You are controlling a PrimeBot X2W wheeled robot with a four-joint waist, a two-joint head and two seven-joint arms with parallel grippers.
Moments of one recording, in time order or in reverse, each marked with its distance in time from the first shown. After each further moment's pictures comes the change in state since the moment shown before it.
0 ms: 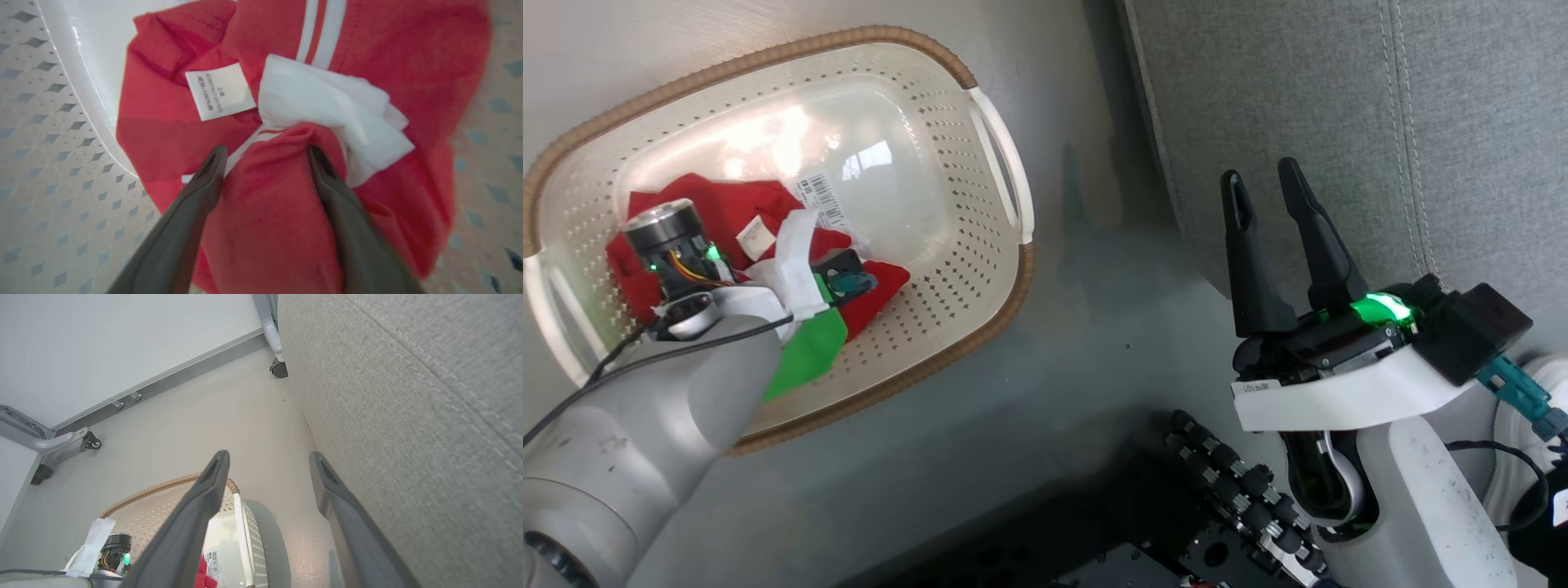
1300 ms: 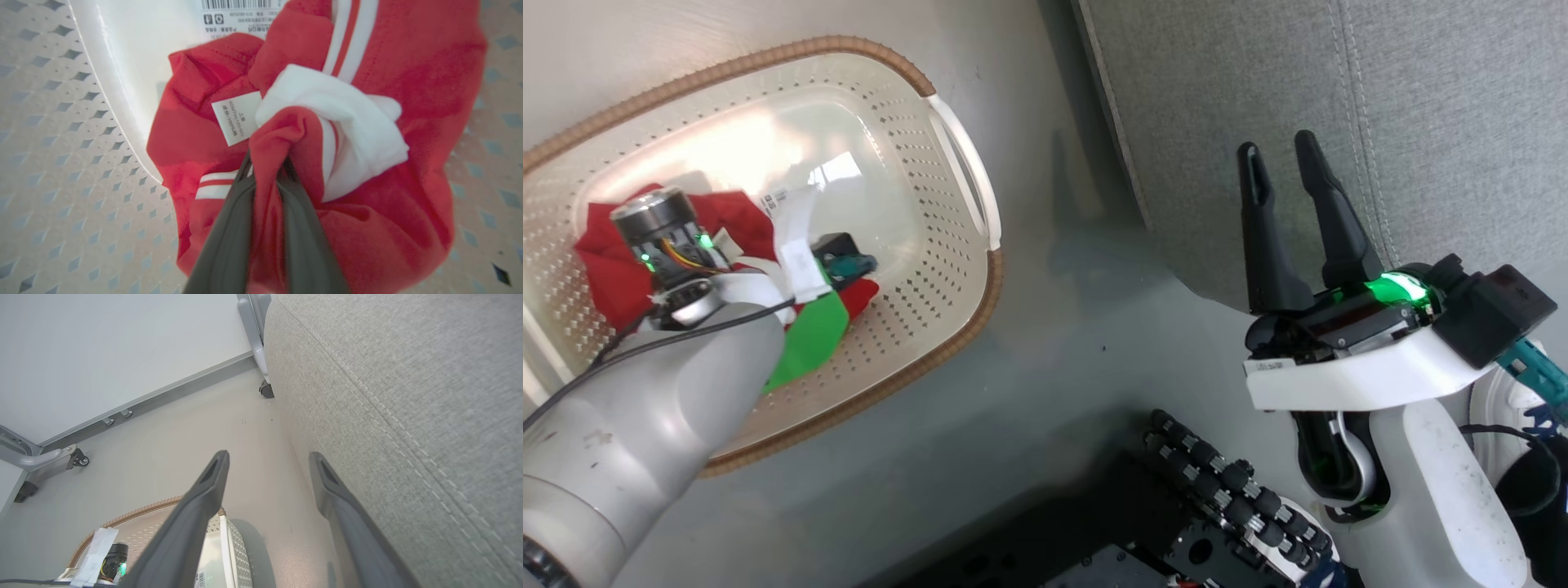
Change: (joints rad) left arm -0.017 0.057 0.000 -0.137 -0.036 0.000 0.172; right arm -0.034 0.001 -0.017 -0.009 0.018 0.000 0.000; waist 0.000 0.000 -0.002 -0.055
